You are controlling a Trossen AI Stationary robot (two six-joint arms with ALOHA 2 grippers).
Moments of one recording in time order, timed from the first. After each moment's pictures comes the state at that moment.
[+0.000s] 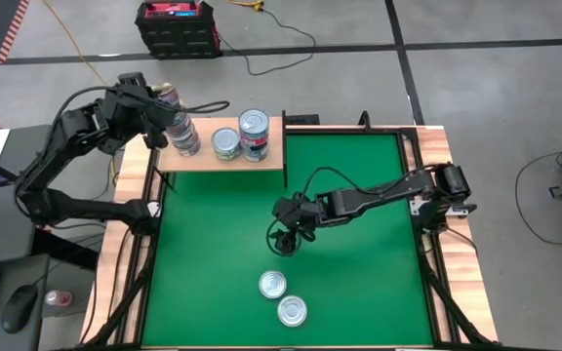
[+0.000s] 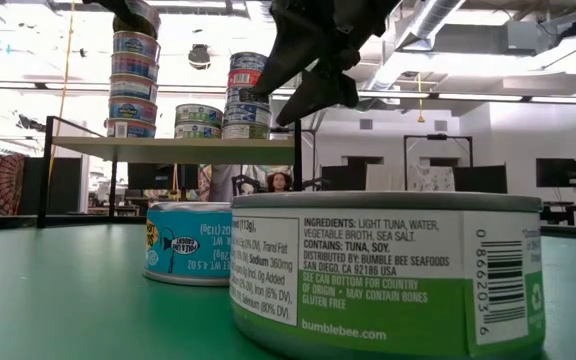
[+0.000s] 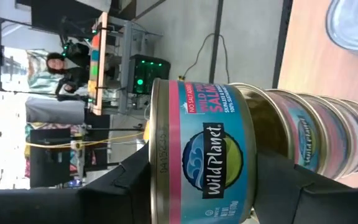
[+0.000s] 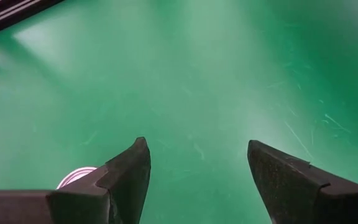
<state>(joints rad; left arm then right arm) 0.52 1.03 1.61 -1.16 -0.73 0.85 0.14 1.80 1.40 -0.41 0.13 0.49</state>
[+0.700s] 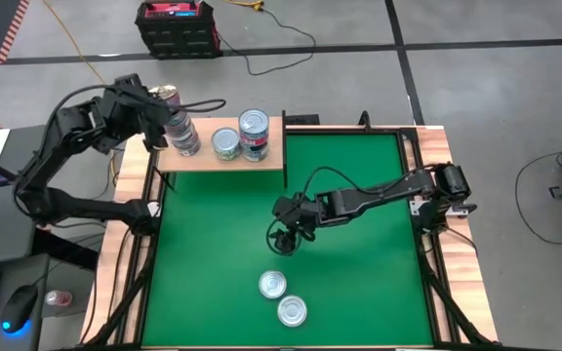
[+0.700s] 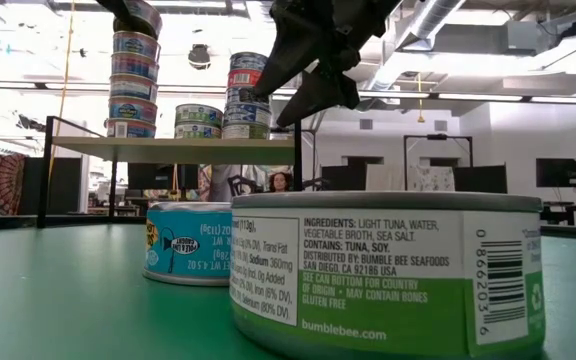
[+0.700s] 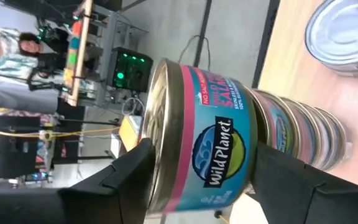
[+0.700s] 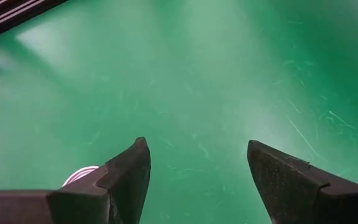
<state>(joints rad) 0.51 1.05 1.67 -1.26 -0.68 0.70 0.13 1.80 1.40 -0.41 0.13 0.51</state>
